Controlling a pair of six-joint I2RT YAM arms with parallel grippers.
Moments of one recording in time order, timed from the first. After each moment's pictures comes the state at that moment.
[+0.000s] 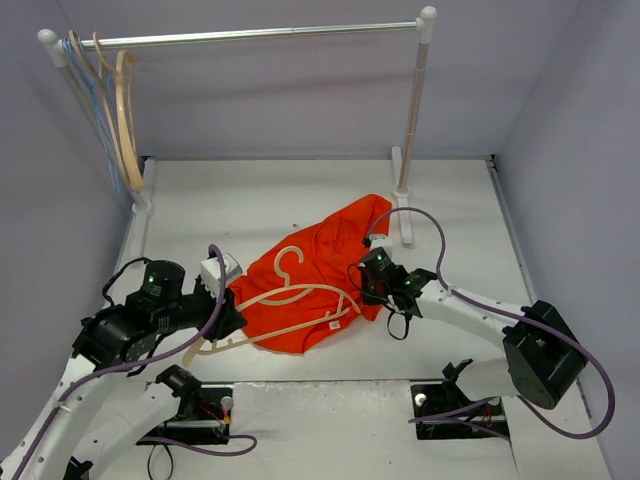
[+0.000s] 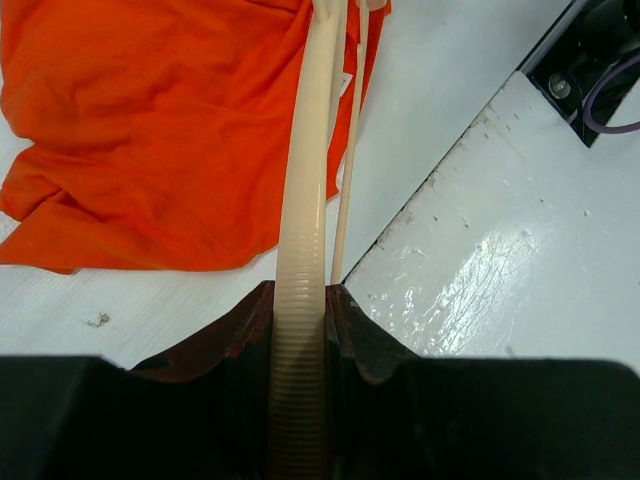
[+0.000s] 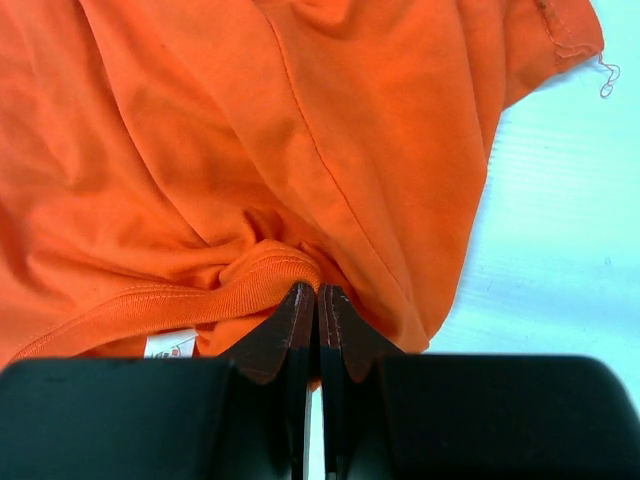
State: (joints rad) left arm -0.54 0.64 0.98 -1.03 0.41 -0.02; right arm 0.72 1.34 0.68 -0.28 0.19 0.53
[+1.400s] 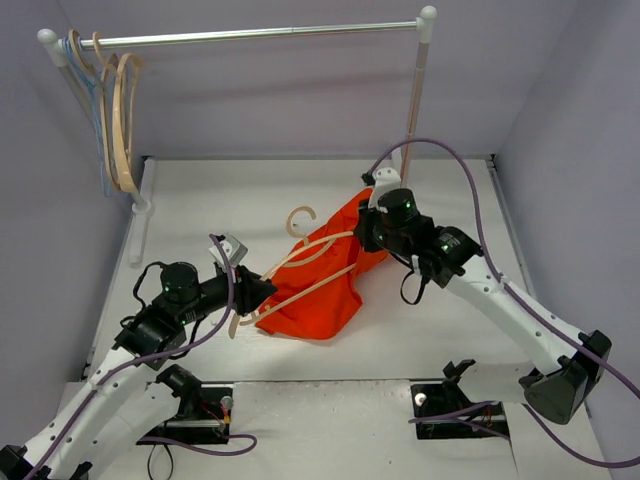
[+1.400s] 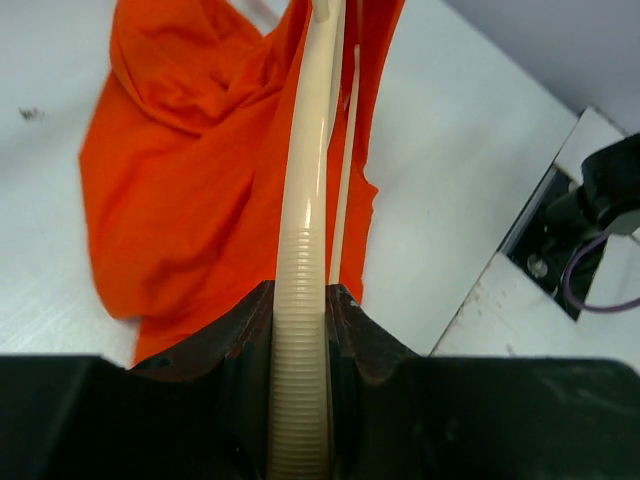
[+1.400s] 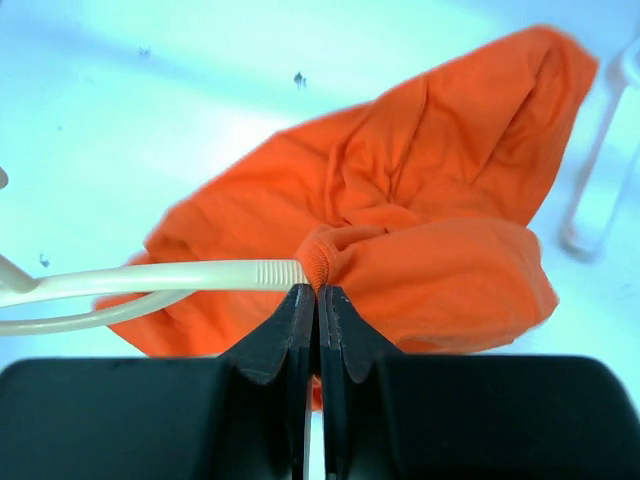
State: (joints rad) left arm -0.55 0.62 0.64 -0.33 0.40 -0.21; right arm 0.71 1.23 1.16 -0.51 0.16 0.30
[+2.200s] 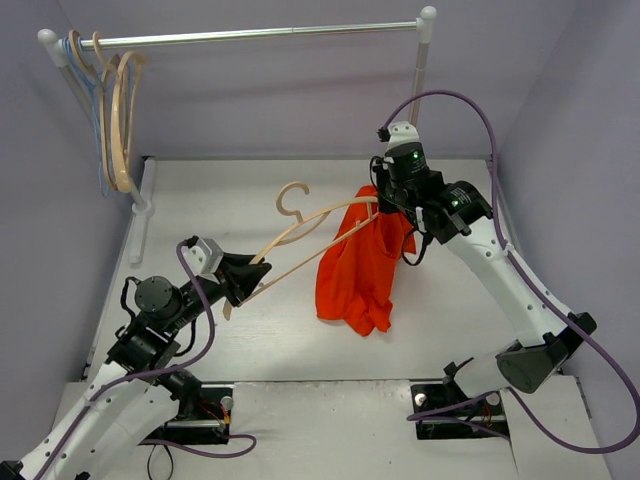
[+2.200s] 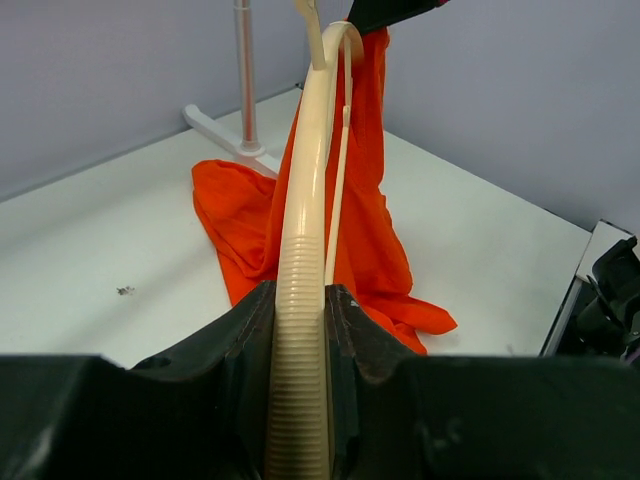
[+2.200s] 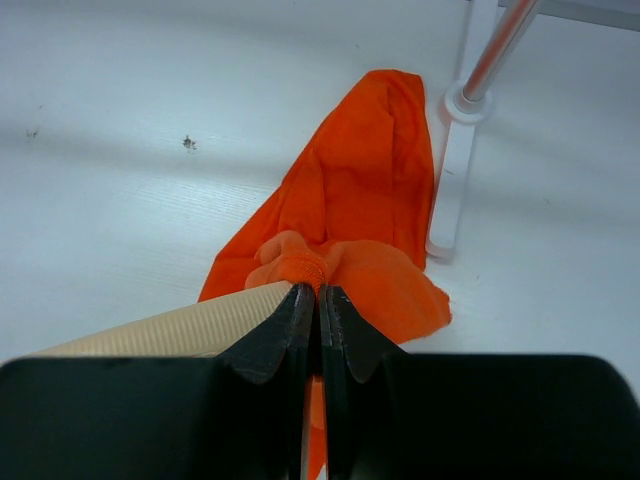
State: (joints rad) left arm -0.55 0.52 0.60 0.01 0.32 -0.16; right arm 0.61 1.43 1.66 -0.84 0.31 0.23
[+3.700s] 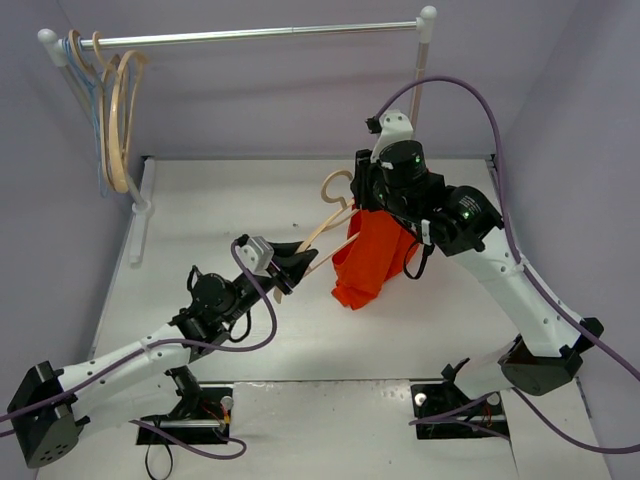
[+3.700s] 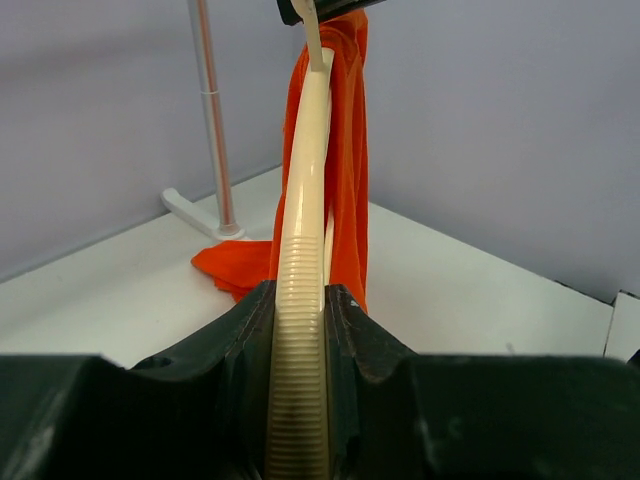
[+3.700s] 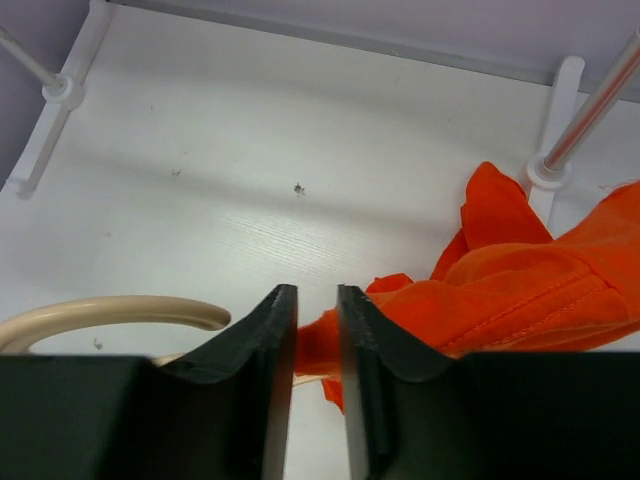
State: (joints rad) left arm -0.88 0.89 0.53 0.65 0.01 -0.08; right arm 0.78 1.42 1.82 -0.84 0.34 0.30
